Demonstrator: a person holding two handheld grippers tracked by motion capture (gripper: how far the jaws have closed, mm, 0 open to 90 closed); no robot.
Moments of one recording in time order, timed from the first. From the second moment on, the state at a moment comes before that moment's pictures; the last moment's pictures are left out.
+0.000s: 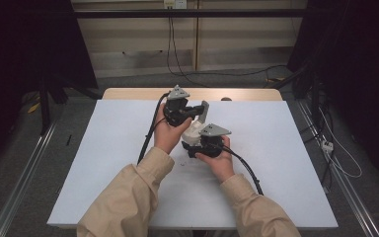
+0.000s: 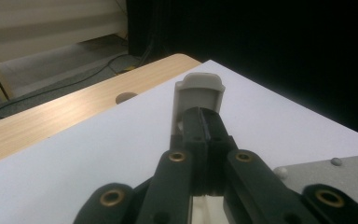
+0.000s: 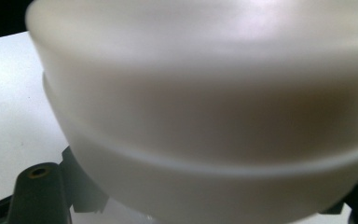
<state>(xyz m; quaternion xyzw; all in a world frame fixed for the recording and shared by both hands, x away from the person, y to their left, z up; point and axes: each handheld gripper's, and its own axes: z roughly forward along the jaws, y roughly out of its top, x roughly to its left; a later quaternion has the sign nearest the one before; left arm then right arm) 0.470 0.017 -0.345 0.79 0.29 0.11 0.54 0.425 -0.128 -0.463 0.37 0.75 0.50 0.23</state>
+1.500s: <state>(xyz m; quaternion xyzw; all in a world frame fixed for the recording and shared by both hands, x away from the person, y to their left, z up) 0.483 0.003 -0.349 0.79 0.29 0.10 0.53 0.426 -0.128 -0.463 0.37 0.75 0.50 0.23</state>
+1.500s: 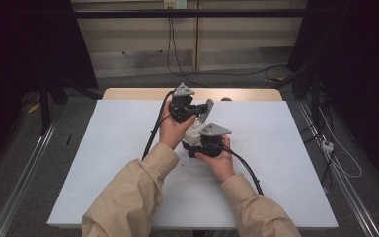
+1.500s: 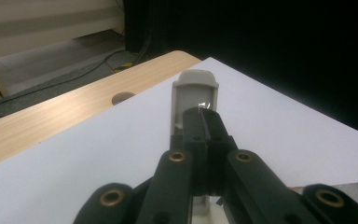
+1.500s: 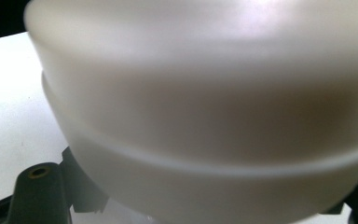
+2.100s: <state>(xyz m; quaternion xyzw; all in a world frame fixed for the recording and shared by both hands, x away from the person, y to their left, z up) 0.486 -0.001 -0.352 0.79 0.29 0.10 0.53 0.426 -0.128 -0.463 0.37 0.75 0.50 0.23</state>
